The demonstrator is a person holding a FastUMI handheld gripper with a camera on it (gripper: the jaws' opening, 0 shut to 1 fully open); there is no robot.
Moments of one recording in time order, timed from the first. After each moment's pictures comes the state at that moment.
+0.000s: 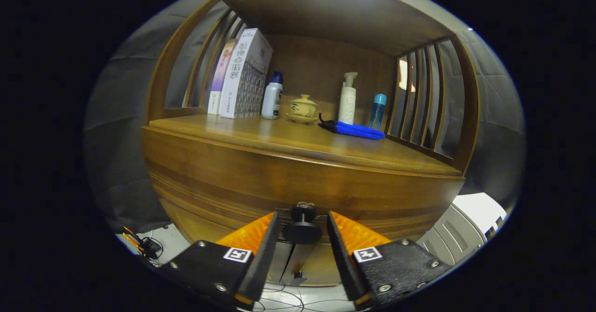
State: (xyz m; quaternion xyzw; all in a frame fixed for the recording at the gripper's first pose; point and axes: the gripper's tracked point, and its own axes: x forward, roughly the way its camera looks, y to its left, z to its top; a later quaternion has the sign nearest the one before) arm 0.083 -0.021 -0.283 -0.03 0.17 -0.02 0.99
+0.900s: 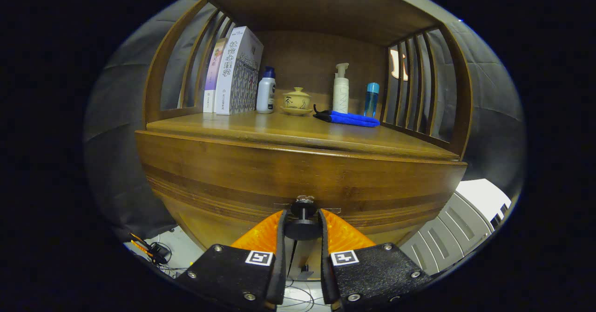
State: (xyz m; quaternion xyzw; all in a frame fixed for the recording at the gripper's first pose) arm 0.059 -0.021 -0.287 -0.02 0.18 -0.05 0.98
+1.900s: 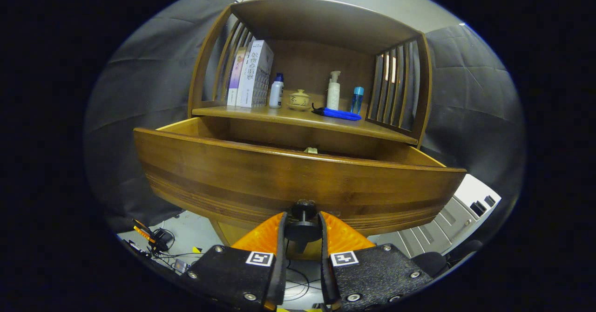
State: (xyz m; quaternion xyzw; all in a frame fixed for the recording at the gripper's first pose) arm -0.074 -0.004 -0.281 -0.02 0.19 -0.04 0.98
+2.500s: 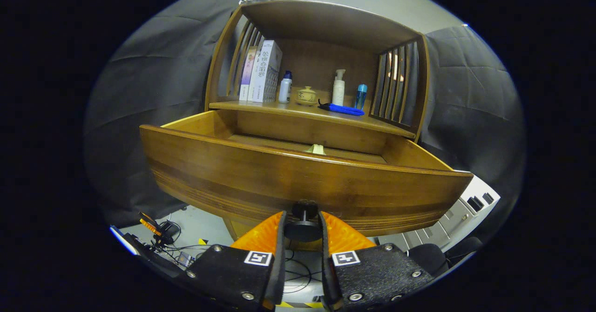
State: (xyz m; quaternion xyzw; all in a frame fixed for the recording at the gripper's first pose) arm -0.111 0.008 -0.282 -0.03 0.21 -0.02 0.98
